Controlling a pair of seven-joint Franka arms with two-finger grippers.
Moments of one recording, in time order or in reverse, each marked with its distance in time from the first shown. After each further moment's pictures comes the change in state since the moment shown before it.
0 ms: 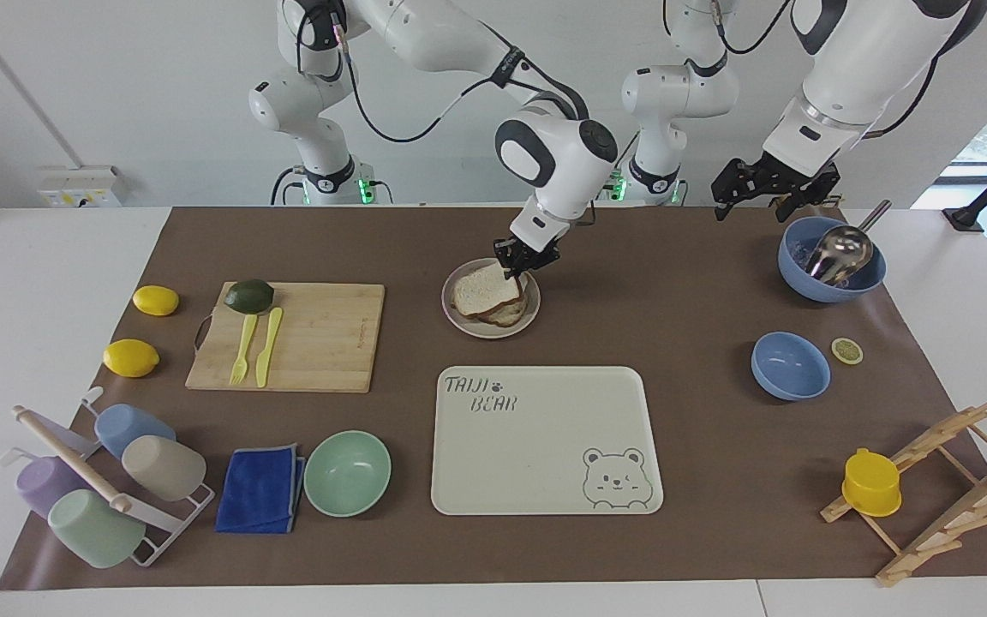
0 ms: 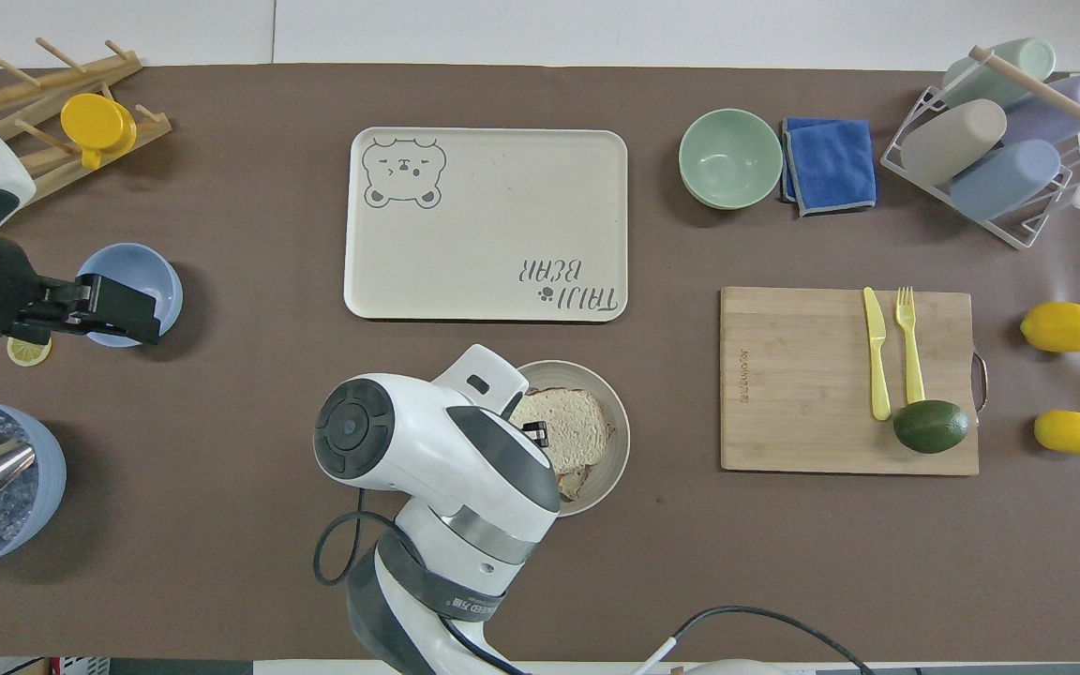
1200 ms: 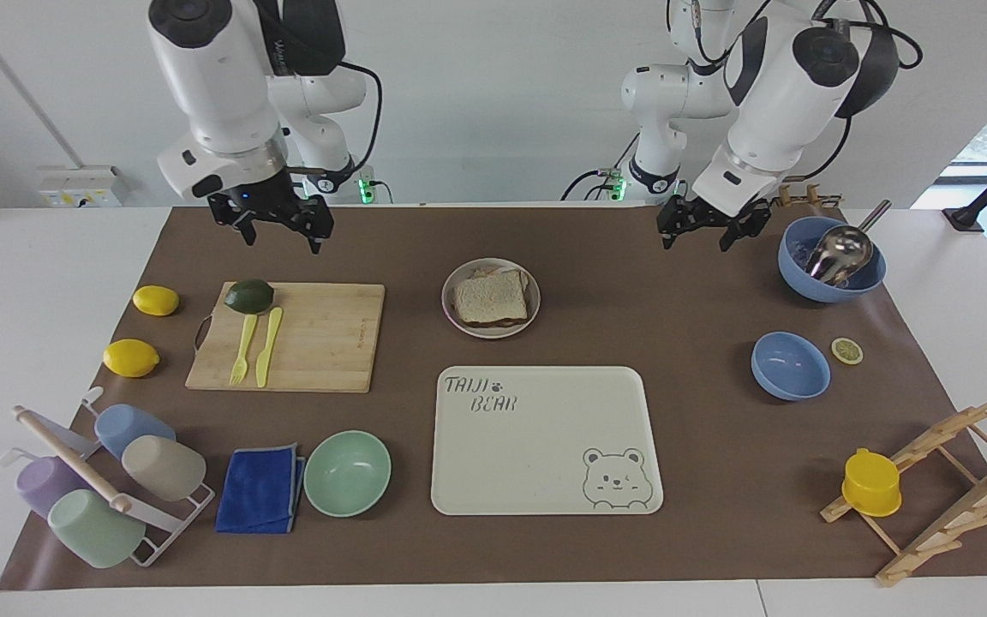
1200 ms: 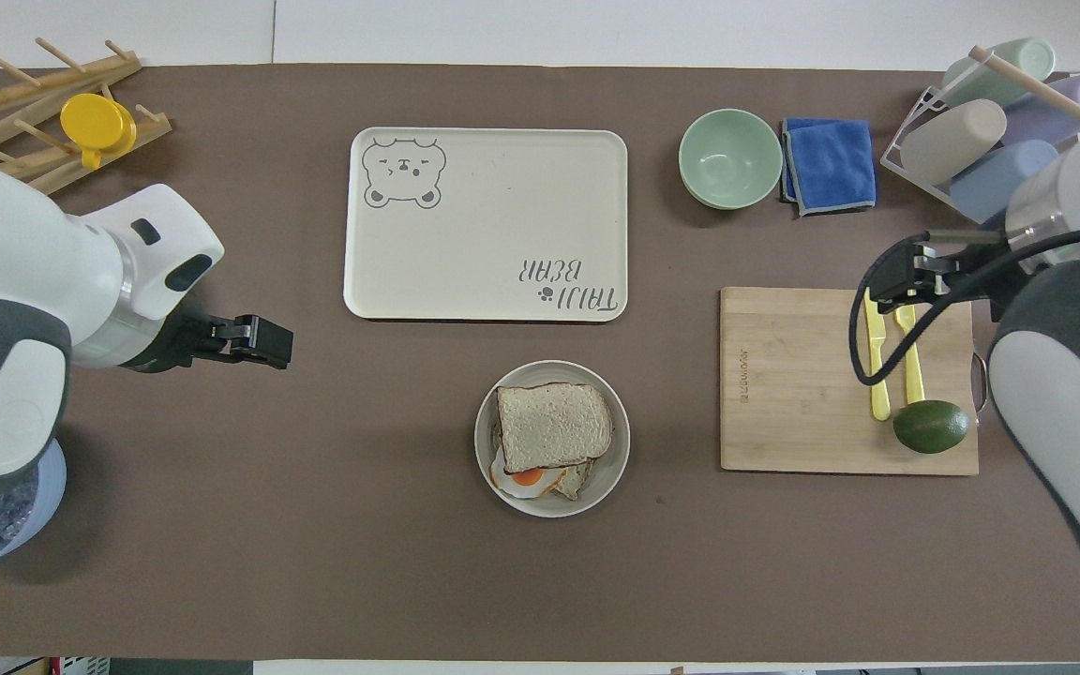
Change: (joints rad) left arm -0.111 -0.042 -0.029 -0.307 -0.061 0.285 -0.081; right arm -0.709 -0.409 -0.025 0.018 0.058 -0.288 -0.572
